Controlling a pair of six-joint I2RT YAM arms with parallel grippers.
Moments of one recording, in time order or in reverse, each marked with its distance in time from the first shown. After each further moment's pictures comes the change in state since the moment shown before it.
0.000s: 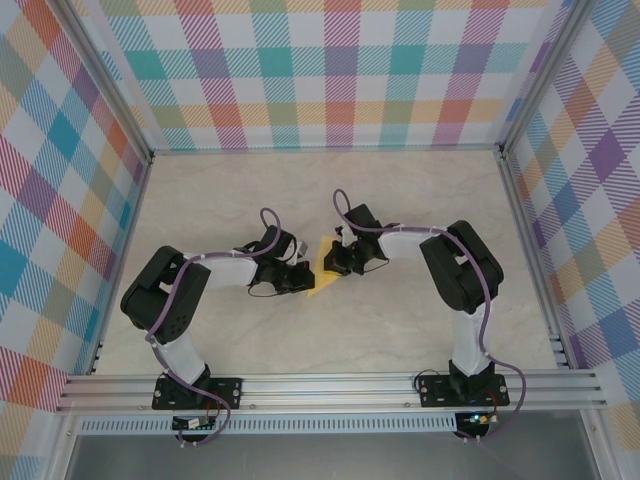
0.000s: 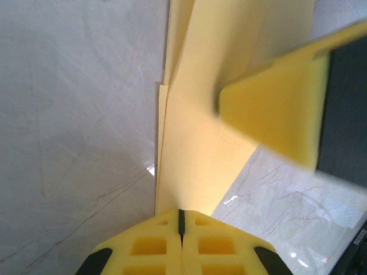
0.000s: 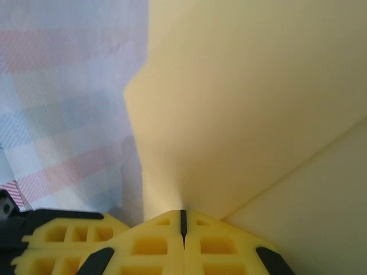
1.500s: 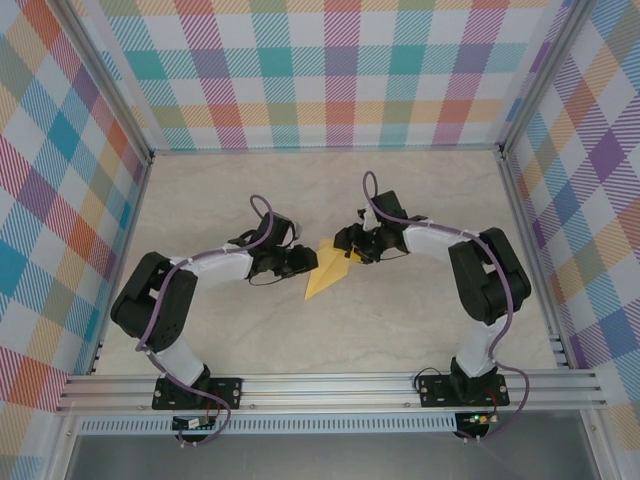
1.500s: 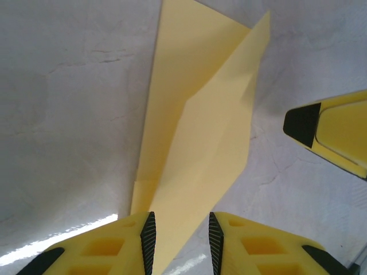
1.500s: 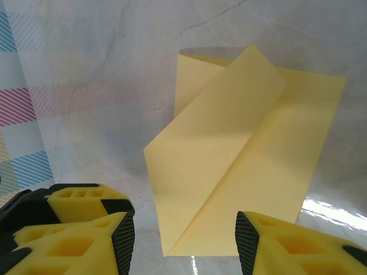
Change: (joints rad) left arm 0.014 -0.063 0.077 -0.024 -0.124 -0.099; right arm -0.106 -0.146 -0.061 0.018 -0.036 0.042
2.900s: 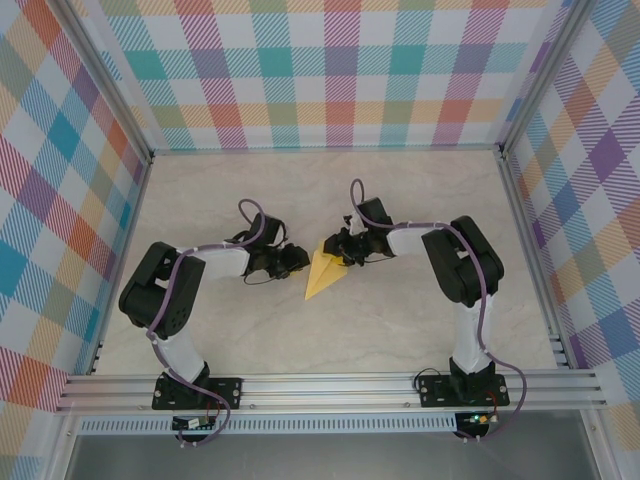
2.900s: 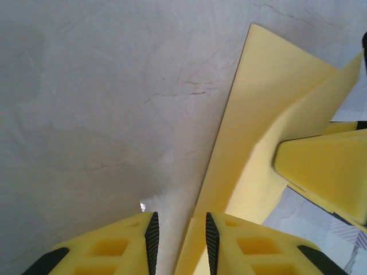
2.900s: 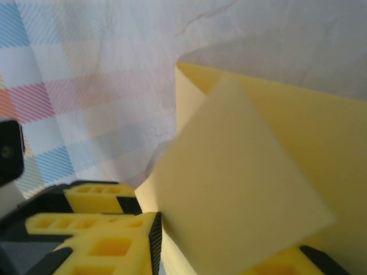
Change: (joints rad) left arm 0.091 0.076 -0.033 0.087 0.070 -0.093; right arm 0.049 0.183 0.030 0.224 -0.101 0.118
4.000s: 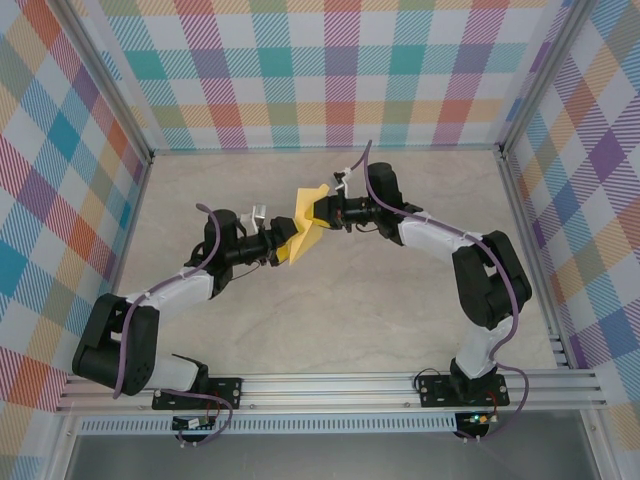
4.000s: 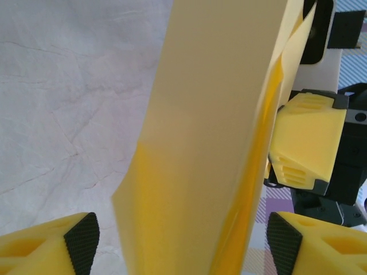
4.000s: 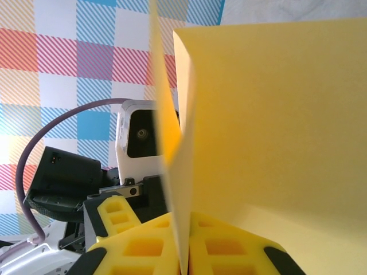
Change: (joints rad) left arm 0.125 -0.379 -0.238 0.482 0.348 -0.370; right arm 0.006 -0.221 0.093 0.212 -0.250 0.149
